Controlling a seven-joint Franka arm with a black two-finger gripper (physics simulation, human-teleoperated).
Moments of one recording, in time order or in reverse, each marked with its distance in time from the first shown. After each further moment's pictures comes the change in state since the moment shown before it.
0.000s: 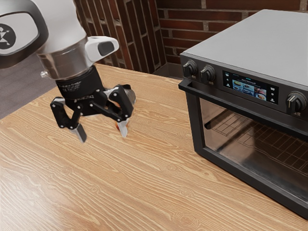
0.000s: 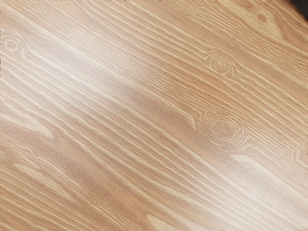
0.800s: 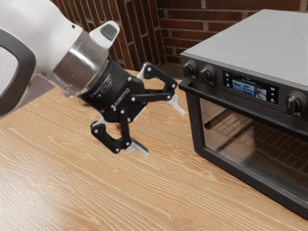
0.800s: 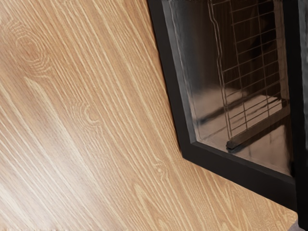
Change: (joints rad) arm -0.292 -0.155 0.061 -0.244 -0.178 0.593 -0.666
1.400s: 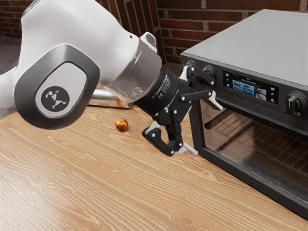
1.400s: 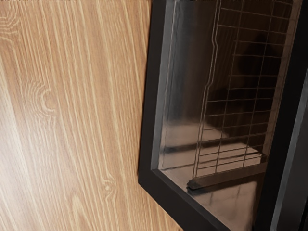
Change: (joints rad) arm -0.012 0.173 -0.039 0.068 0.074 0.146 -0.365
